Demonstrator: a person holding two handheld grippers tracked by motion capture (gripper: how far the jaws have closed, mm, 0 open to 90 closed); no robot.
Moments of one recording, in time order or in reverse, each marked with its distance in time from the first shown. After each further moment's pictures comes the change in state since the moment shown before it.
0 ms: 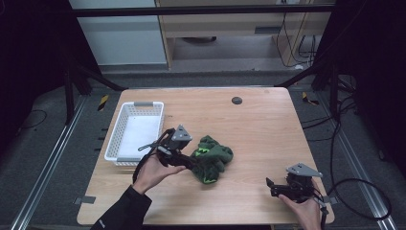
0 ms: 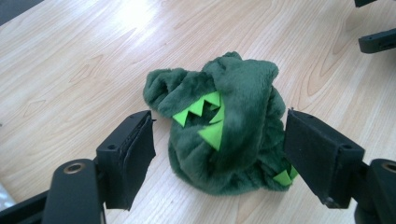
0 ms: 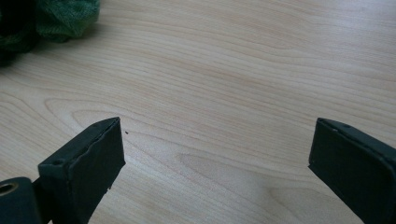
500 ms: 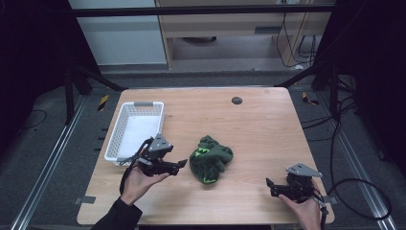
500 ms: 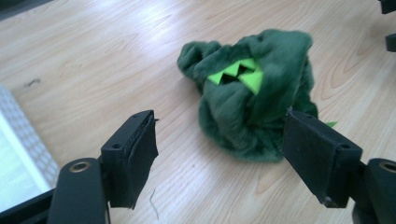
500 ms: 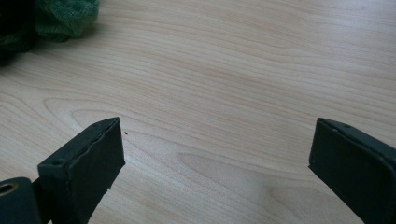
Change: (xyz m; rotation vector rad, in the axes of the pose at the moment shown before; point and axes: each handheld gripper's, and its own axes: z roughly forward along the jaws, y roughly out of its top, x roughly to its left) left arm 0.013 -0.055 -0.018 -0.082 0.070 -0.106; right arm 0.000 0.000 0.000 0.002 -0.002 0.005
